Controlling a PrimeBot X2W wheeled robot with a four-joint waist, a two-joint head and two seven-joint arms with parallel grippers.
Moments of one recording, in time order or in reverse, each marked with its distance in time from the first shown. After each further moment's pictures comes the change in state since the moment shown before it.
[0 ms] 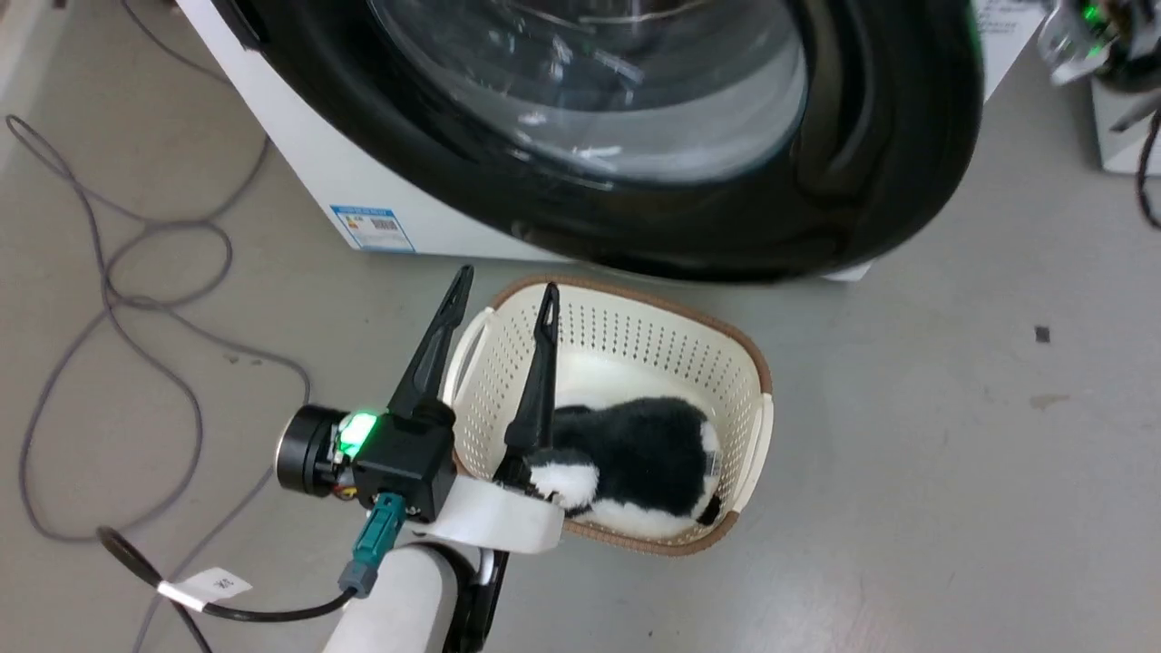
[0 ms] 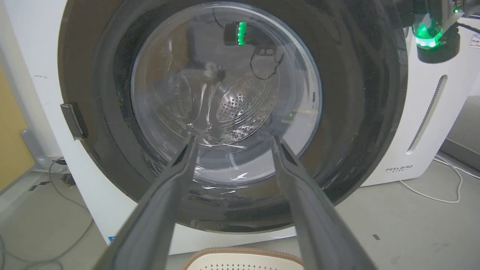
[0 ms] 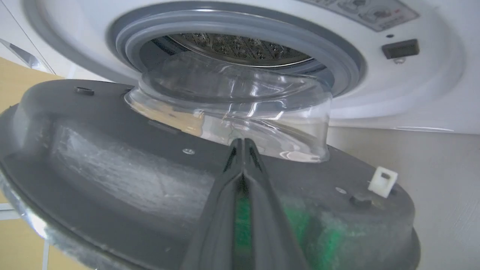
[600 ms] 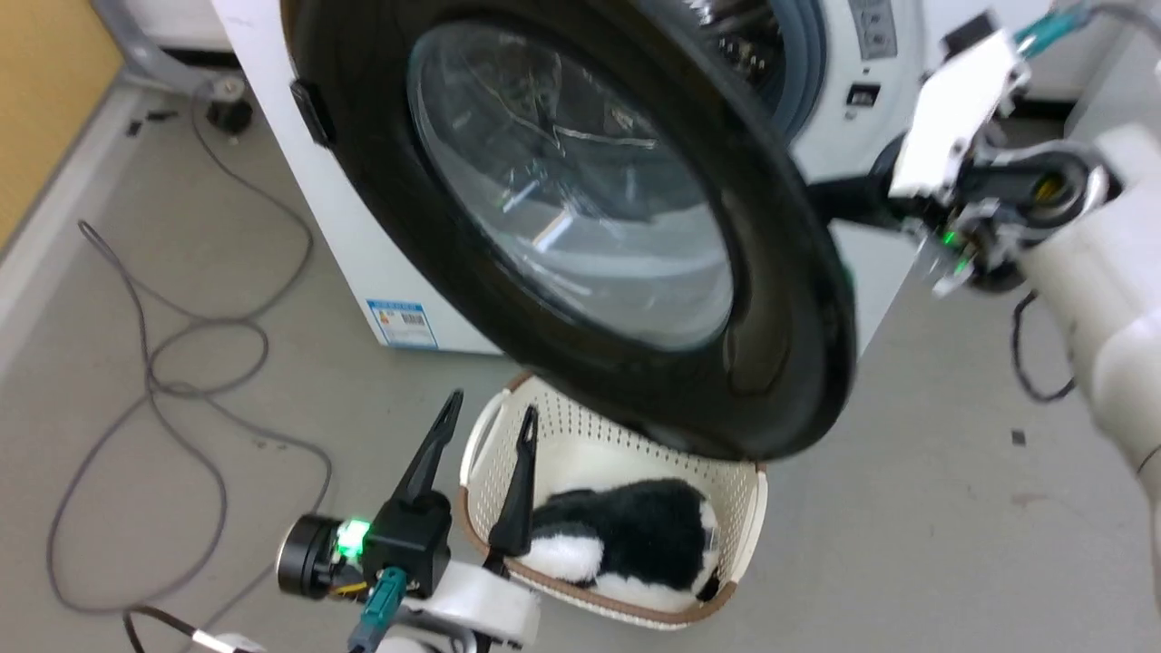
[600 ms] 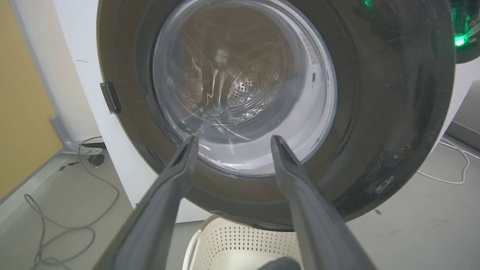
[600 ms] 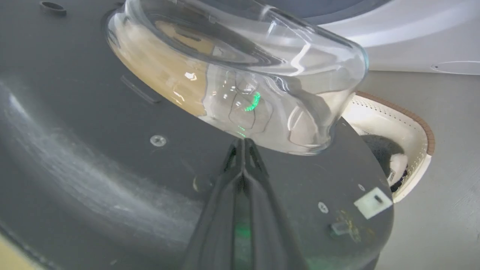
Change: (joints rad) left arm 0.154 0.017 0.017 0.087 0.007 -0.014 0.000; right arm 0.304 0.019 0.013 -0.141 0.012 0.000 0.070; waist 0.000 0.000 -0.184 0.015
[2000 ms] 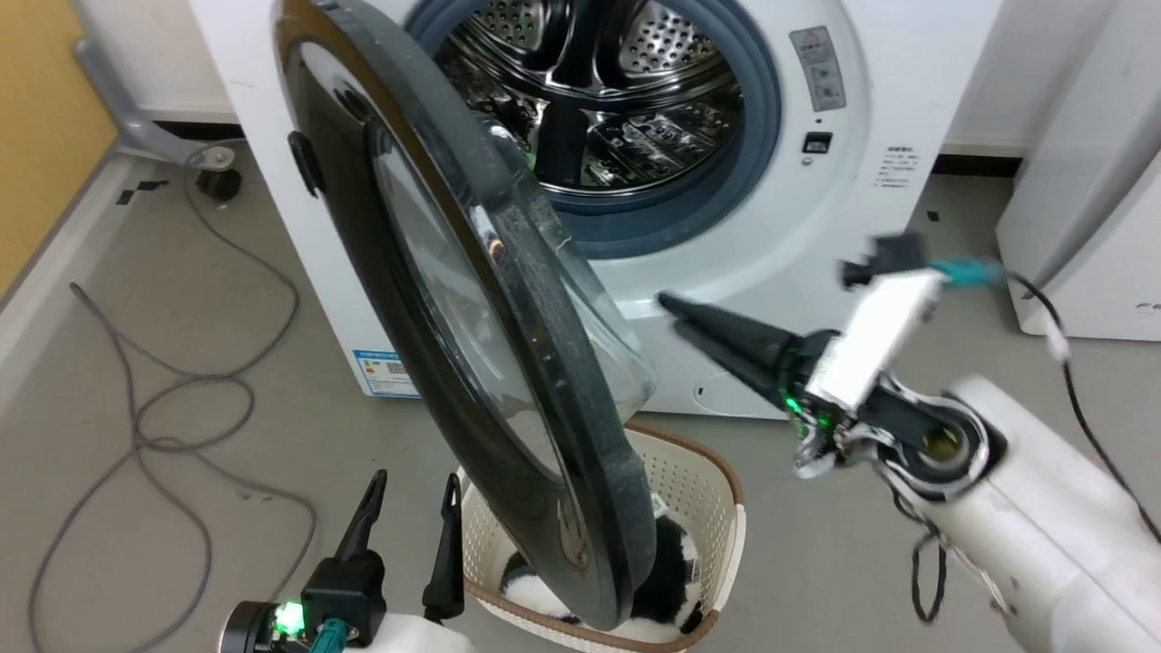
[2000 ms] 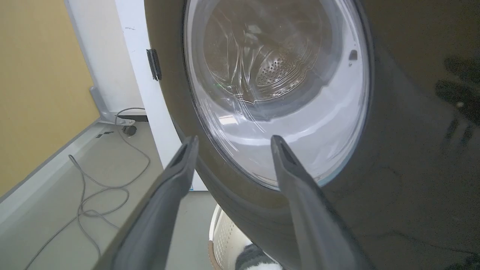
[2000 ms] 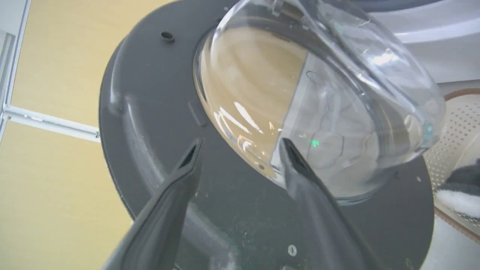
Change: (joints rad) left arm 0.123 0.043 0.082 0.048 -0.046 0.050 0.000; right arm 0.515 -0.087 -0.008 -0.713 0.193 0.000 -0.463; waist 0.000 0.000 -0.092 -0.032
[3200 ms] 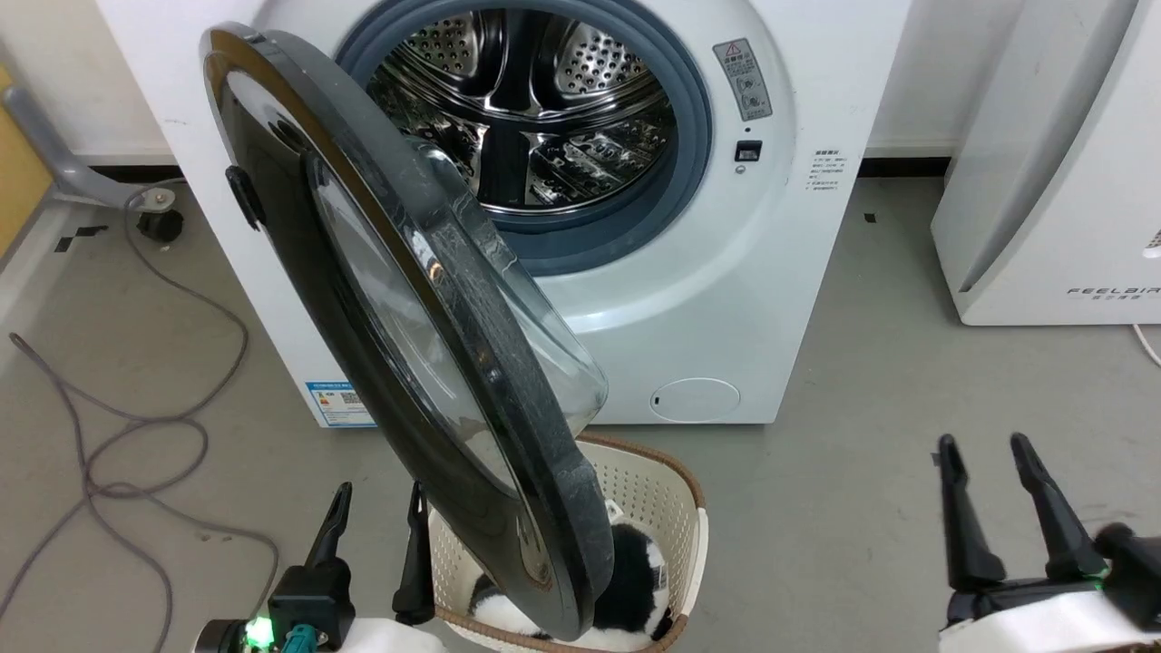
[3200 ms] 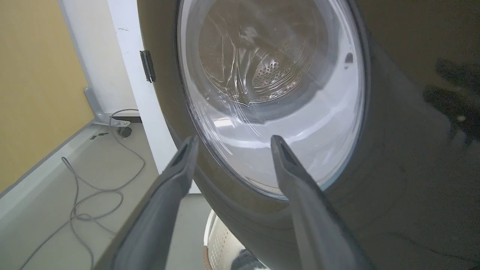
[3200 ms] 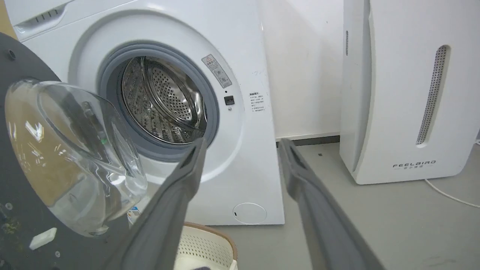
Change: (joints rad) left arm 0.018 0.003 0.051 0.010 -0.018 0.013 0.000; right arm 0.854 0.277 -0.870 -0.515 -1.645 0.001 -0.503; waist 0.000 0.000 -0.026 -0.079
